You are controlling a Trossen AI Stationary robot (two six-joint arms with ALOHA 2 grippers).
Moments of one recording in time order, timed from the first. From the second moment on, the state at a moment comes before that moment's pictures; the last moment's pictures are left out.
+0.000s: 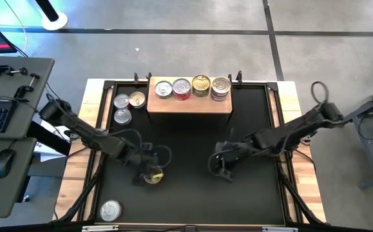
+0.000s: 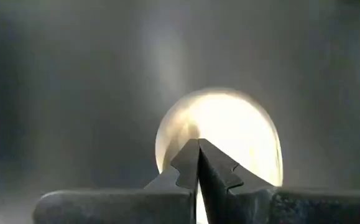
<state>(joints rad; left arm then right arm) -0.47 1.41 0.87 -0.58 -0.13 -0.27 0.35 1.39 0.98 -0.43 -0.05 0.71</state>
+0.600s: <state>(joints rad) -0.54 1.46 0.79 -0.48 -0.17 -0.45 0.39 1.62 0.98 -0.15 -0.09 0.58</state>
